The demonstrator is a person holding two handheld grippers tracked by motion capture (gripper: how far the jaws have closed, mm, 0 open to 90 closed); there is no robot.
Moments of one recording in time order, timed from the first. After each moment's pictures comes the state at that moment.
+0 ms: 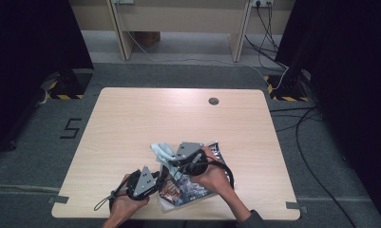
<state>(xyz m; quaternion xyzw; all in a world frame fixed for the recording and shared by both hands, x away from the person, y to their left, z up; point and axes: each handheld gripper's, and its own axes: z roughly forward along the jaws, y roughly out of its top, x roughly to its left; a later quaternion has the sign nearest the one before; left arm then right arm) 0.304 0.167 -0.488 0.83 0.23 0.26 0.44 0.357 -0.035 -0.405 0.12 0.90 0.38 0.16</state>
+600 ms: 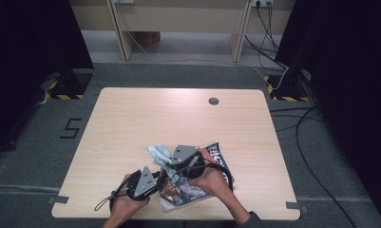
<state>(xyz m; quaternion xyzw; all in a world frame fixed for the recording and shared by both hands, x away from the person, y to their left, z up) 0.303 0.166 -0.487 0.83 0.22 0.26 0.44 0.348 -0.029 -0.398 0.10 0.91 0.37 0.17</state>
